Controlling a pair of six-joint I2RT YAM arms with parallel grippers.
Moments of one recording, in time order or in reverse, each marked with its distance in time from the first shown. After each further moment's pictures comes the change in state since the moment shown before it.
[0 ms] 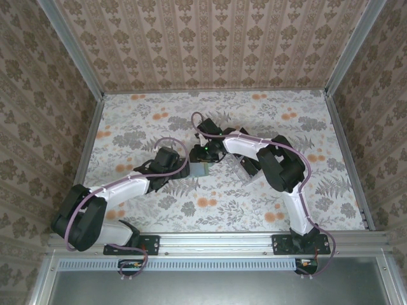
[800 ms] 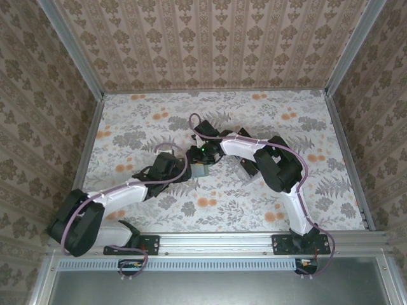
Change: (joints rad) left arm -0.034 -0.076 -0.110 0.117 0.028 0.001; right arm 0.021 0.016 0.003 0.048 -0.045 0.062
